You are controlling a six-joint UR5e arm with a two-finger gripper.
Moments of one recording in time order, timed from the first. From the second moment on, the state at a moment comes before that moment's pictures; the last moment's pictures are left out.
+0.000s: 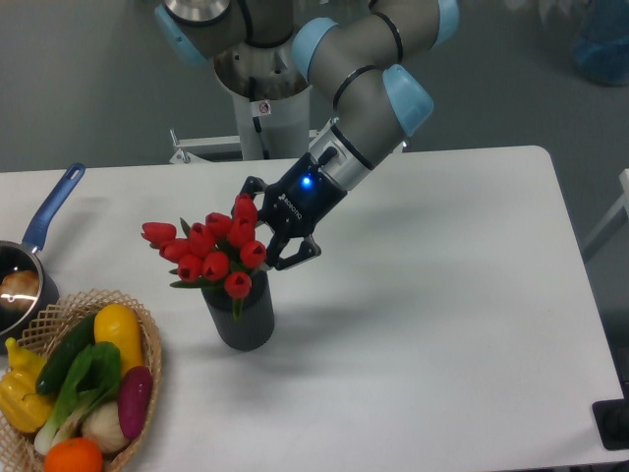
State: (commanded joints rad) arm 2.61 -1.68 -1.93 -1.10 0.53 1.40
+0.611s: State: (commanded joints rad) arm 2.61 -1.64 -1.94 -1.10 0.45 1.35
